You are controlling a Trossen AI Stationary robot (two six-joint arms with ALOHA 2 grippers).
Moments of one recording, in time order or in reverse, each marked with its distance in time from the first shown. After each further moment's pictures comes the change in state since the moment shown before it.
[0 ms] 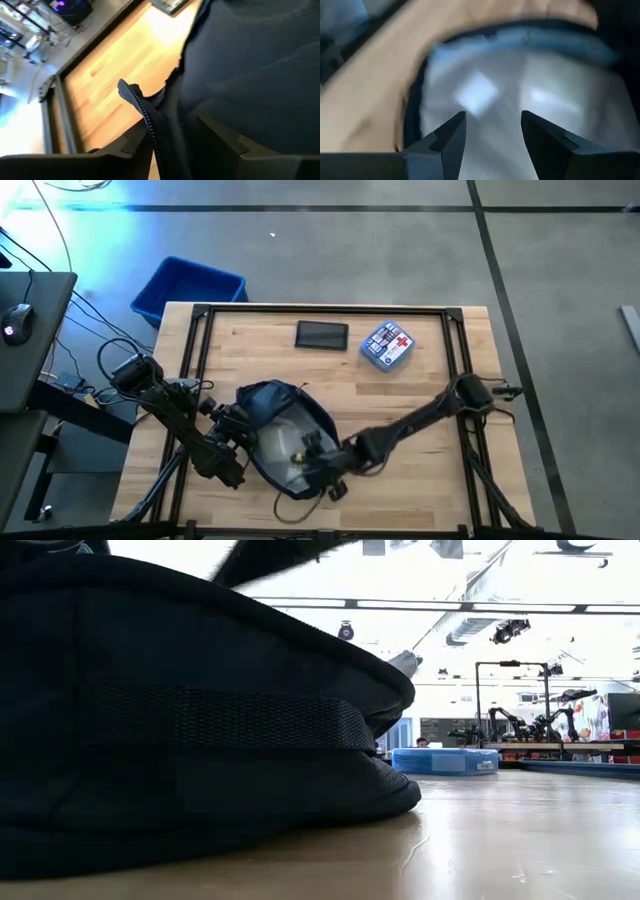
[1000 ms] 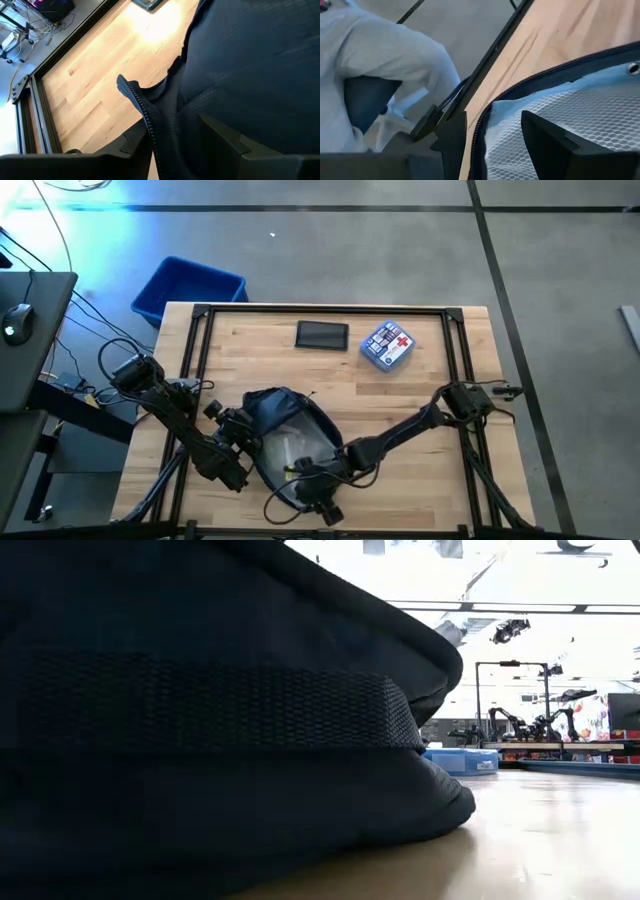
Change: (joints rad) left arm 0.002 0.004 0.000 0.084 0.010 0.066; right arm -0.003 0.111 0.000 0.233 -0.400 0.285
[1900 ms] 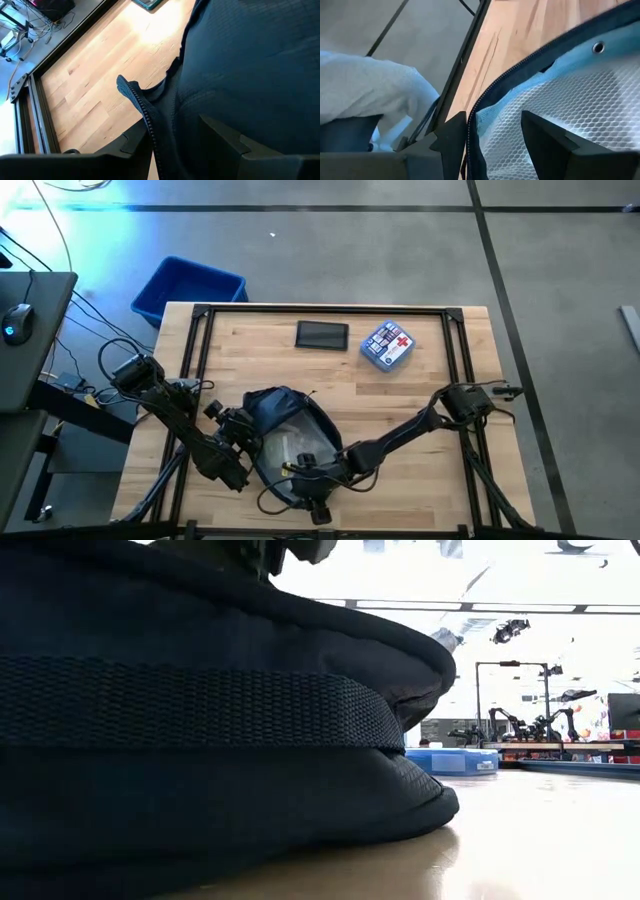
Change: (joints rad) left arm 0.005 0.000 0.000 0.007 0.000 0.000; right arm 0.013 0.035 0.000 0.065 0.175 0.254
